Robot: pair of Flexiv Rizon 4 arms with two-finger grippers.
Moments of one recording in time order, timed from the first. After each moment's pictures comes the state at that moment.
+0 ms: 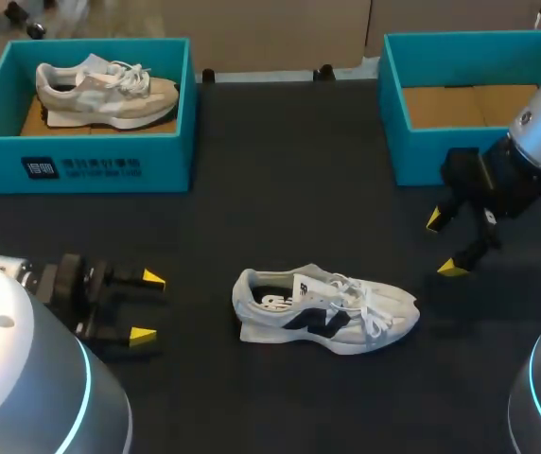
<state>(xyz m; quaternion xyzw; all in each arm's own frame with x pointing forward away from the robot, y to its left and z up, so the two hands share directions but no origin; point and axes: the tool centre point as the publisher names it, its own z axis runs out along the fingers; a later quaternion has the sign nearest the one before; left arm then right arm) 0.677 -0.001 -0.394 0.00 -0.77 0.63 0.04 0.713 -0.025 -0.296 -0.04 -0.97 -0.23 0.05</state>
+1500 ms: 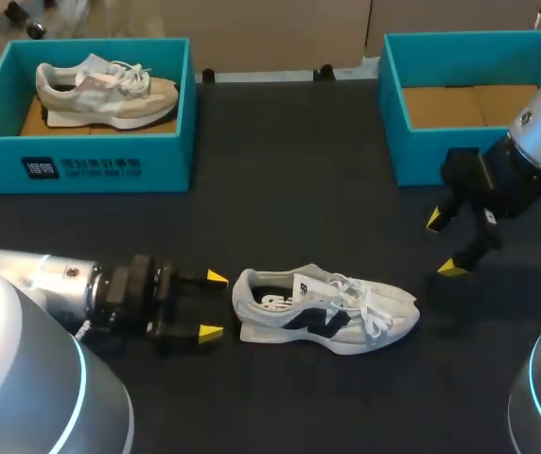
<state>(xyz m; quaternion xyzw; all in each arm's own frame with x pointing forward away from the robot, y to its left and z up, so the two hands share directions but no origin) 0.686 -0.097 -0.409 0.01 -0.76 0.65 0.05 0.713 -0.025 -0.296 -0.04 -0.97 -0.23 0.05</state>
